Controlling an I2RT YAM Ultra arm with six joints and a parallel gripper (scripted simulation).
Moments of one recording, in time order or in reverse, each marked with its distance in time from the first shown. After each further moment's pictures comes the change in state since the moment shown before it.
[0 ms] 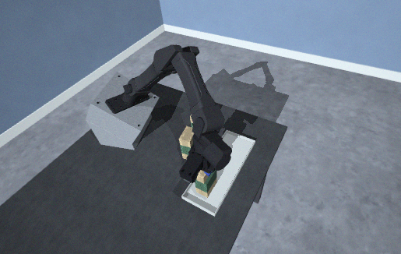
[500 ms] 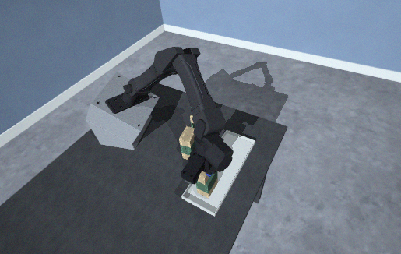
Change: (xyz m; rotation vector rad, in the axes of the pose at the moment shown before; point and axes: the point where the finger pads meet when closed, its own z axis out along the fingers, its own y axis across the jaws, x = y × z) arm 0.003 0.002 0.009 0.002 0.004 -0.005
